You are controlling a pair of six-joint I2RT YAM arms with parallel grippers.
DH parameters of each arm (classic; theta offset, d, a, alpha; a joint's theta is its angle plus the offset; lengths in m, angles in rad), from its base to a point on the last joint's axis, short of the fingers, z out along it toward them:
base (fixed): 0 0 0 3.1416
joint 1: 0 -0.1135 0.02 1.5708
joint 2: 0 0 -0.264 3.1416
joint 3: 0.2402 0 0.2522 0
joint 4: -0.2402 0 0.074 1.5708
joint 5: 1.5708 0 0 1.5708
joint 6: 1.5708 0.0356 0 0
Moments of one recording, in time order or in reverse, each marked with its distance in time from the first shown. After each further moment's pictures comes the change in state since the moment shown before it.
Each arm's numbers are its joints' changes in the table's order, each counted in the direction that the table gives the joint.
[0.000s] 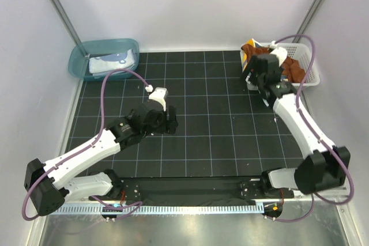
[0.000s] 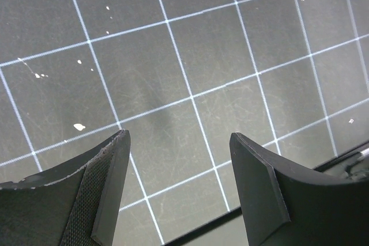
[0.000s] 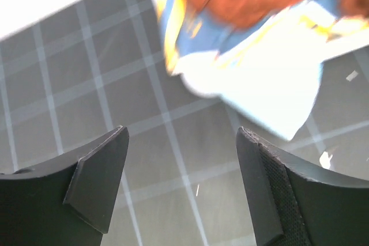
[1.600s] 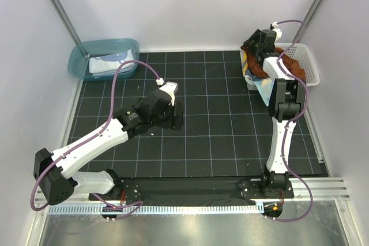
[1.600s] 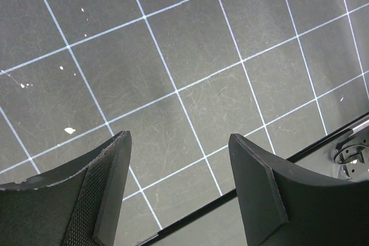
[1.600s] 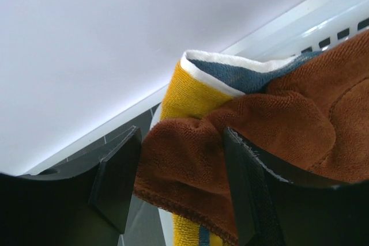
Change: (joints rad) left arm 0.000 0.138 0.195 -0.132 0.098 0.057; right arm 0.258 1.012 0.764 0.415 -0.335 0.153
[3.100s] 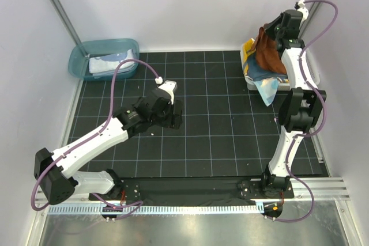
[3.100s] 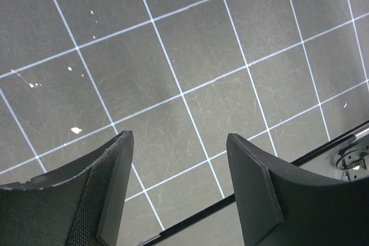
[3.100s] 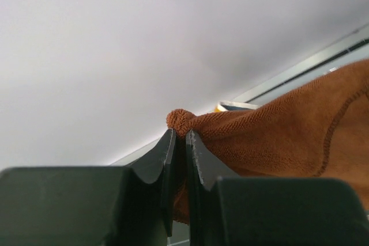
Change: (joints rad) left arm -0.011 0.006 0.010 -0.010 -0.015 -0.001; right arm 0.067 -0.246 0.053 -0.182 -0.025 -0.005
